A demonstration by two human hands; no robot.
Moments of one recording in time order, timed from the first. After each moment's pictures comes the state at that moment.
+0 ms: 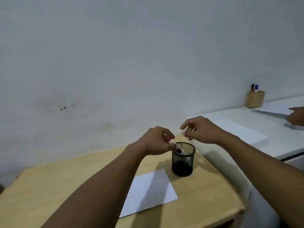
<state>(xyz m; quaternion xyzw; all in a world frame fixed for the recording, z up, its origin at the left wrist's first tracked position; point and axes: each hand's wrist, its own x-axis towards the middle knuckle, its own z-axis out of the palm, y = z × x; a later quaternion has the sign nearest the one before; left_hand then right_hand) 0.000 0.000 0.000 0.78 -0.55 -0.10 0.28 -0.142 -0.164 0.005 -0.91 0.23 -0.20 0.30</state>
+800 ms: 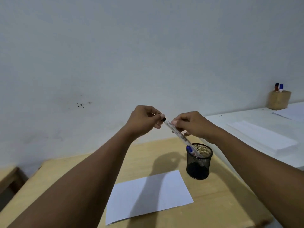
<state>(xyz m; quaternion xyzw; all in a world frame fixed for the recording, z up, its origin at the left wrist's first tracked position) 0.052 0.049 0.044 0.74 -0.43 -0.08 0.51 -0.079 -0.121 0.021 -0.85 0.15 -0.21 0.46</state>
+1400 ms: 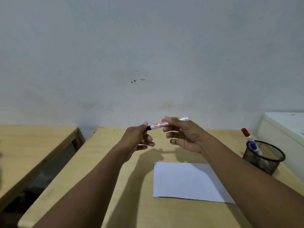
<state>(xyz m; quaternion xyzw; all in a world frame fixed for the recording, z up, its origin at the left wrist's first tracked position) 0.119 0.218 -0.058 0.72 -0.13 -0.21 0.64 0.037 0.026 -0.036 -0.63 0.07 0.00 0.77</state>
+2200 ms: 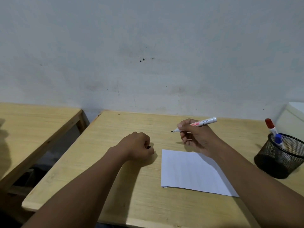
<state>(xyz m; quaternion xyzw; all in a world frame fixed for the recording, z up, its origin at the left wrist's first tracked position) 0.139 0.244 -0.127 0.93 -0.31 -0.08 0.17 0.048 0.018 -0.100 -0.64 0.14 -0.04 0.75</state>
